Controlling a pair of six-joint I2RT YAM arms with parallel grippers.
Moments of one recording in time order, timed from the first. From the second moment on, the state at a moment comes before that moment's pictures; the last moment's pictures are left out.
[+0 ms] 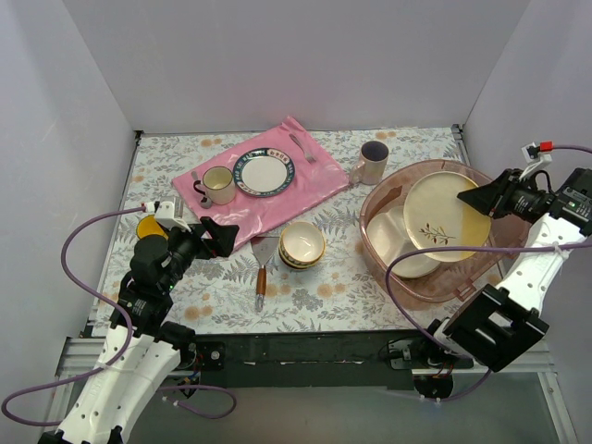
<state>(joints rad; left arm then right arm) -0.33 0.48 0.61 -0.28 0.06 -0.43 -0.70 1.25 1.28 -0.93 -1.27 -0.35</state>
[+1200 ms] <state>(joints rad) -0.33 0.48 0.61 -0.28 0.07 -0.43 -0.57 1.32 1.20 -1.03 -1.19 -0.51</state>
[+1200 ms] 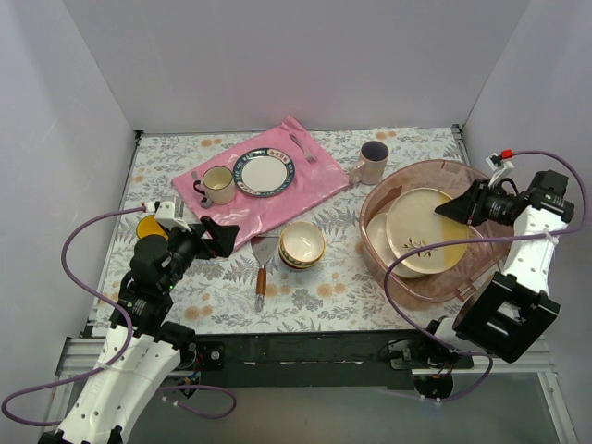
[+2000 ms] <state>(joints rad) -0.33 0.48 0.61 -0.28 0.07 -0.43 -0.47 1.52 1.19 -1.01 -1.16 -0.50</state>
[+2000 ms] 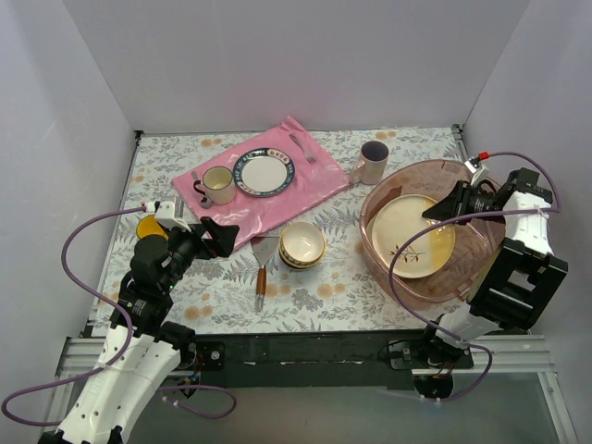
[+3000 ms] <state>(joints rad) -0.33 0.48 0.61 -0.28 0.07 -0.43 -0.46 1.64 1.20 -0.94 -0.89 -0.55</state>
